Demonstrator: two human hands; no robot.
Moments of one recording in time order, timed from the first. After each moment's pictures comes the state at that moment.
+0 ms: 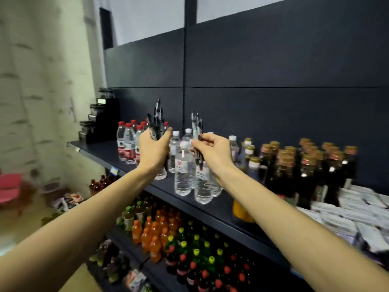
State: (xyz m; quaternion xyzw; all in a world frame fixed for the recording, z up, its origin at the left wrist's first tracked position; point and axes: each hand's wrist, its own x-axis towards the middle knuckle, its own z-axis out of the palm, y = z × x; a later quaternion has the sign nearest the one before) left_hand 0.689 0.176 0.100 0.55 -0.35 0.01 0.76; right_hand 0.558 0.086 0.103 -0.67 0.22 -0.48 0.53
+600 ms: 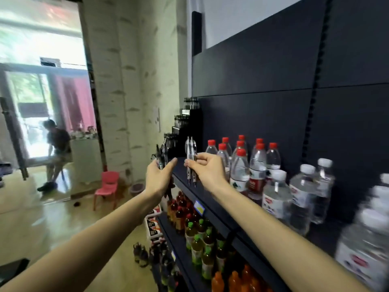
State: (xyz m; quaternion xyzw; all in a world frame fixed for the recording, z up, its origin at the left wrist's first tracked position) left_hand 1.093 0.217 0.046 0.67 -0.20 0.06 0.72; right_hand 1.004 0.089 0.072 -0.73 0.08 -0.33 0.60
